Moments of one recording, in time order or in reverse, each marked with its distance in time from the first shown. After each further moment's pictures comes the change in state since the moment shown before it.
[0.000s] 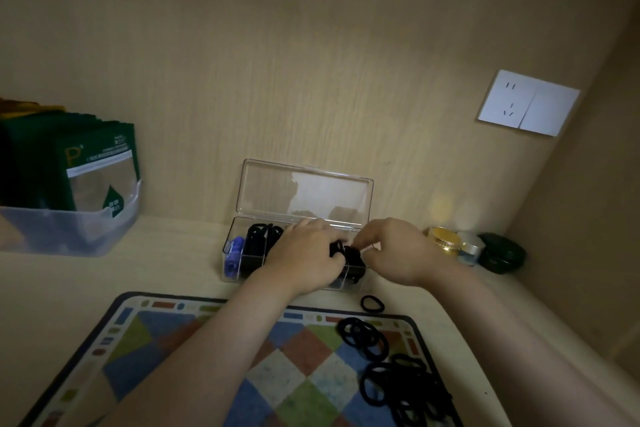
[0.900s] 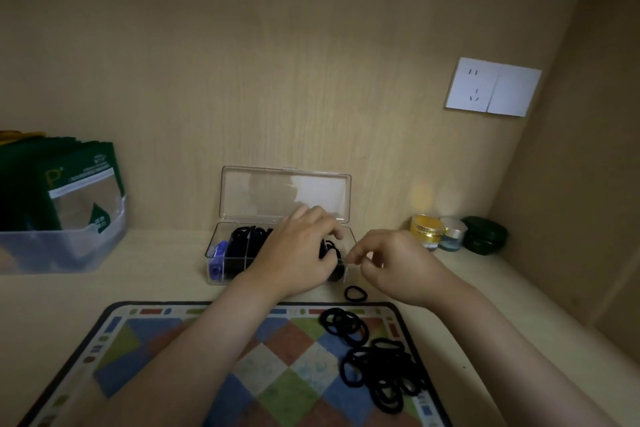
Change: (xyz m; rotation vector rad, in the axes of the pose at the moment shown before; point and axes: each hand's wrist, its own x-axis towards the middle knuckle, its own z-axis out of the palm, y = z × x) left_hand -0.011 0.024 -0.008 0.085 0.159 0.231; right_hand -0.048 0.020 0.012 0.182 0.188 -0.118
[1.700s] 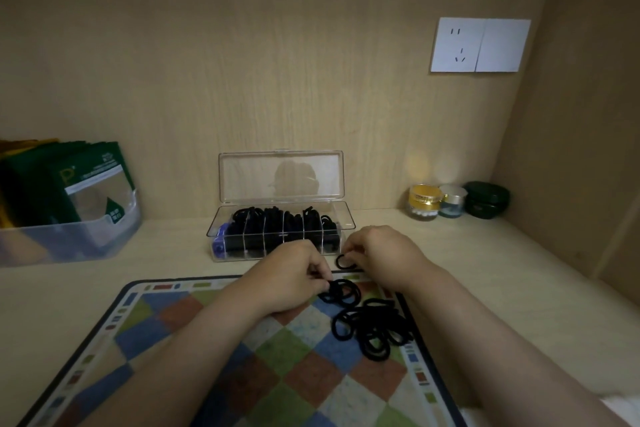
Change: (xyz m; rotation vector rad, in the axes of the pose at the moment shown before) left_hand -0.046 0.026 0.008 -0.072 -0.367 -0.220; right_hand -0.015 0.012 0.038 -0.106 -0.074 0.121
